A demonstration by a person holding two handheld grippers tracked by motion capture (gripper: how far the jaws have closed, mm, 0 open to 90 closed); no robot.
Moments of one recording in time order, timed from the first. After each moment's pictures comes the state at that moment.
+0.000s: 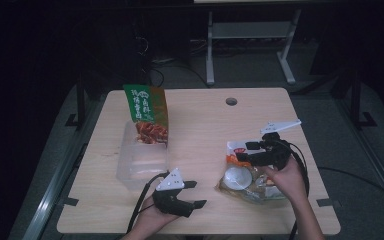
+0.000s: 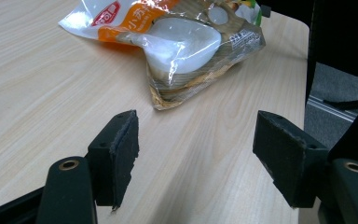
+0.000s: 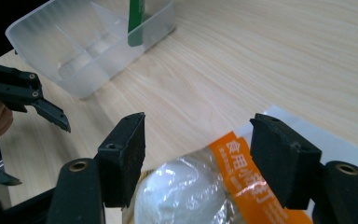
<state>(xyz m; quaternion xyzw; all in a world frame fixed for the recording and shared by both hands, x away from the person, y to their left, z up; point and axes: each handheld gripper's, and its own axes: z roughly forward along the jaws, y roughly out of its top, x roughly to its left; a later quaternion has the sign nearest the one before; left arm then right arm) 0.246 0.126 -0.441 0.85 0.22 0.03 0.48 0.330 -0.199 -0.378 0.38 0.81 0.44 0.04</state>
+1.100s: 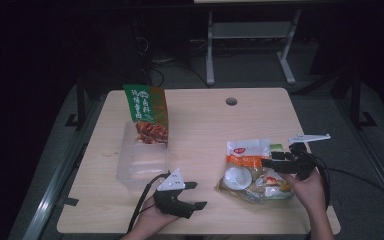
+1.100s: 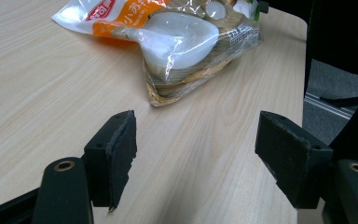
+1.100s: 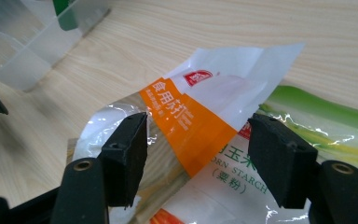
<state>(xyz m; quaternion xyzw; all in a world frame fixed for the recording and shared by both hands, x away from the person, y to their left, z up) 0.247 0.125 -0.445 0.85 0.22 0.03 0.48 0.314 -0.266 -0.414 0.48 0.77 0.42 0.05</state>
